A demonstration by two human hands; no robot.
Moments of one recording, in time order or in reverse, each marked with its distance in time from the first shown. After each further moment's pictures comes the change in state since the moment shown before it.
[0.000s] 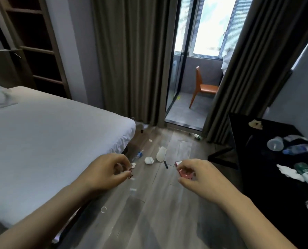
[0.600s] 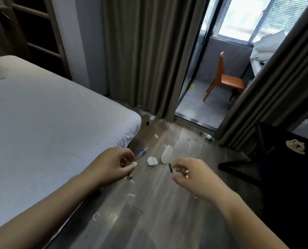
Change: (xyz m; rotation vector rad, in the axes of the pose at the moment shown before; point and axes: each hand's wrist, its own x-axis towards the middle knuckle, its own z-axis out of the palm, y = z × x) left_hand 0.266 -0.141 0.012 -0.127 -0.067 -0.106; right_hand 0.308 0.052 0.031 0.032 -0.201 0.050
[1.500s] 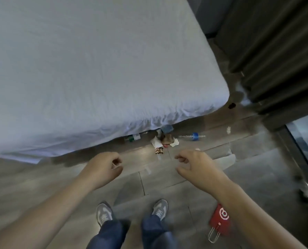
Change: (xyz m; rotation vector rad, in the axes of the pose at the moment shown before) left_hand 0.170 -0.270 0.212 -0.208 0.133 -0.974; right_hand 0.466 0.095 0.181 -0.259 -0.676 -0.514
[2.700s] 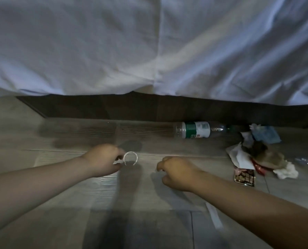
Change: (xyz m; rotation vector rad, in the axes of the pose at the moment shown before) left_hand 0.267 -0.443 0.319 0.447 0.102 -0.063; right_hand 0.463 0.055 0.521 -0.523 -0.237 -0.612
